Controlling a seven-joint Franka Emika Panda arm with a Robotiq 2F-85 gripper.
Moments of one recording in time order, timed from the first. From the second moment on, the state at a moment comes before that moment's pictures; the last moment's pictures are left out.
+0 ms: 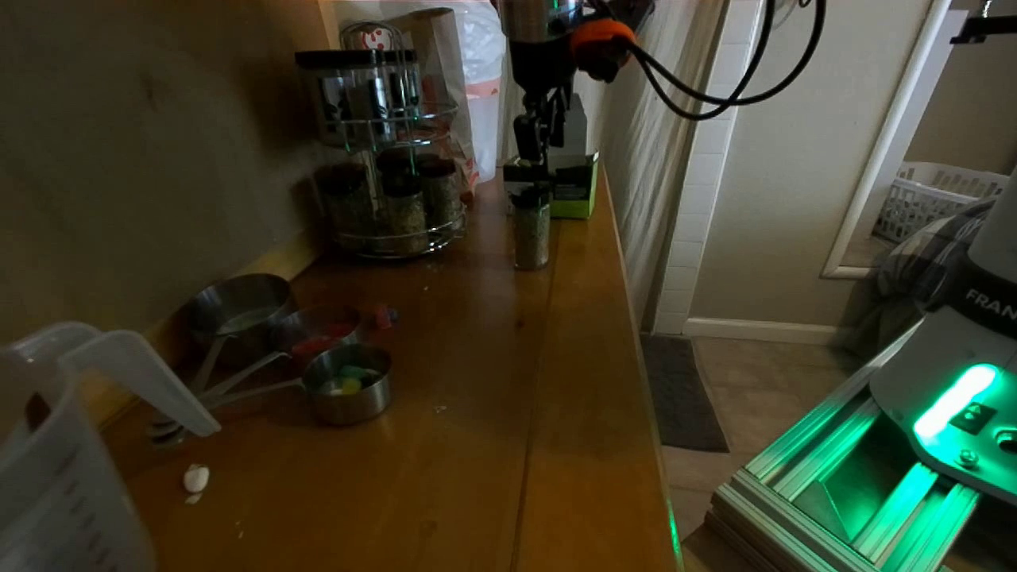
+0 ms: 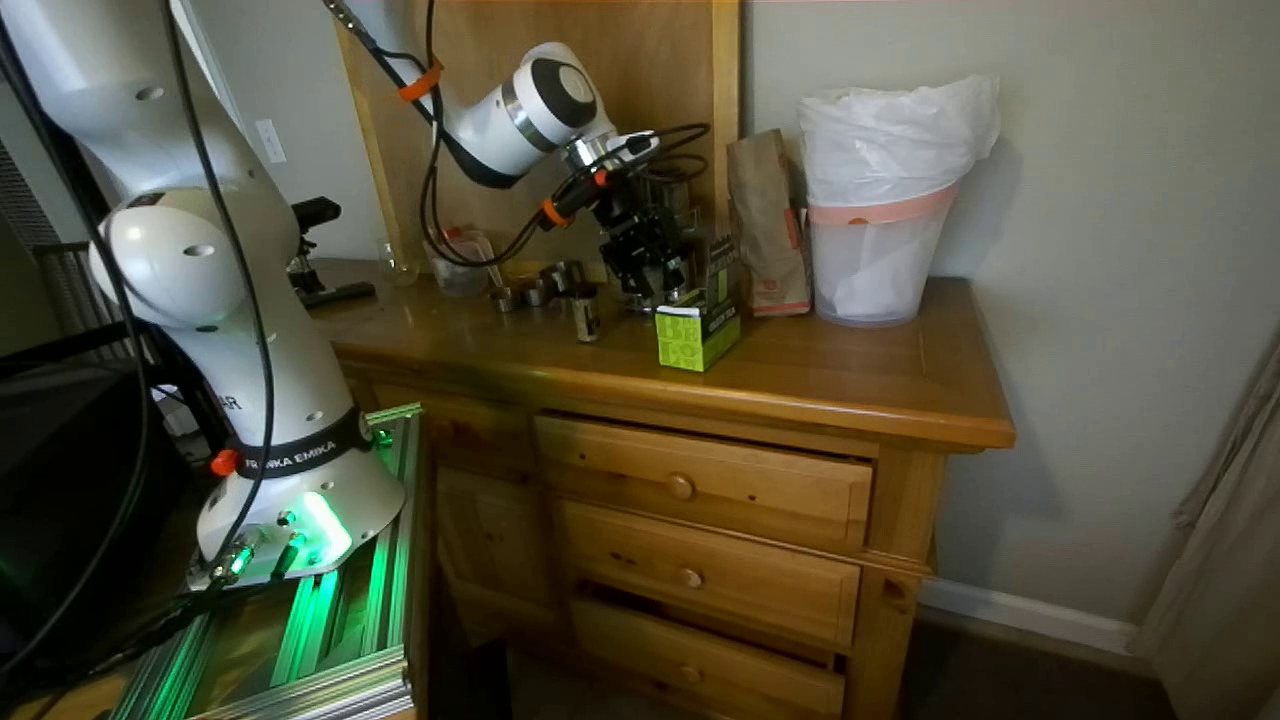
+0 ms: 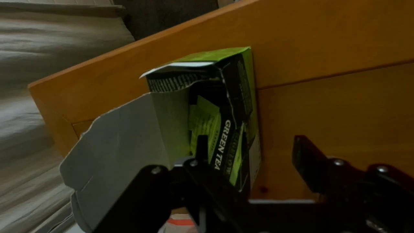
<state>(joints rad) 0.04 -0.09 0.31 -2.53 -0.73 2.52 0.40</state>
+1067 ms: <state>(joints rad) 0.11 0.09 0.17 -2.39 -0.74 2.52 0.38</state>
